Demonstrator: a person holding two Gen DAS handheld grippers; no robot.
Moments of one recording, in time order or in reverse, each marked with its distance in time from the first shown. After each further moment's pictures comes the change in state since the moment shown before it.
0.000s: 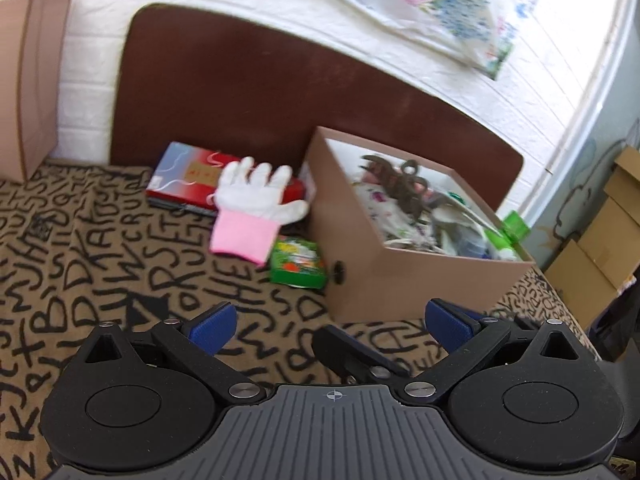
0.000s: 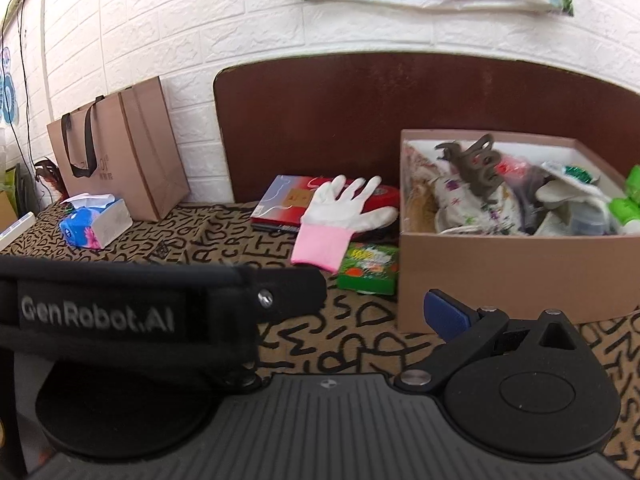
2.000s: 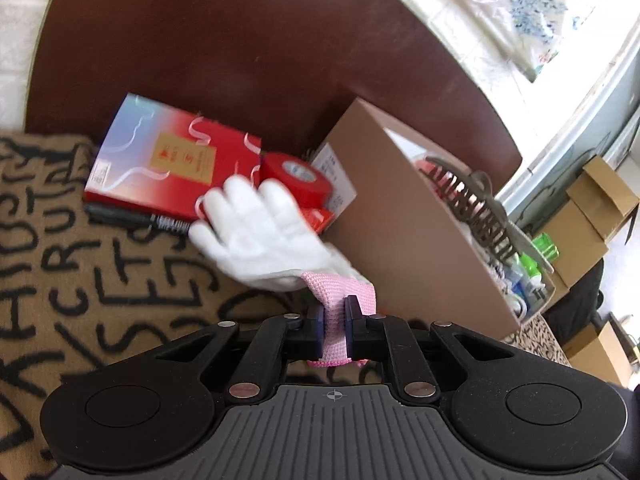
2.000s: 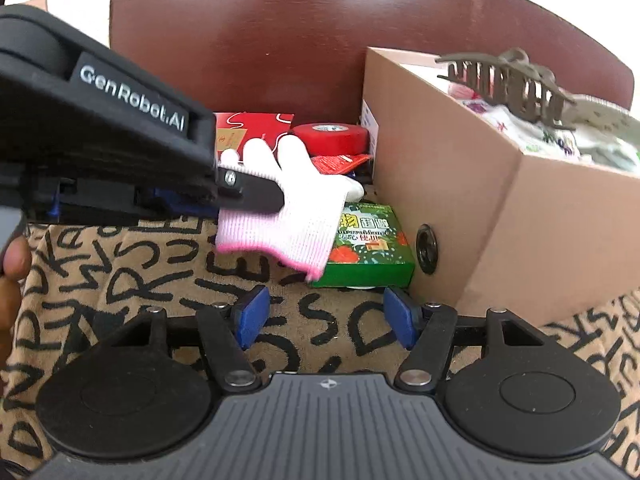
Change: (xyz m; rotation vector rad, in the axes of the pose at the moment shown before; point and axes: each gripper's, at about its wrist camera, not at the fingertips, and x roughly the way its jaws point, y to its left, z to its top) left arm 0.146 0.112 0.065 -0.037 0.135 -0.266; right arm 0.139 0.020 -0.019 0.052 0.077 -0.330
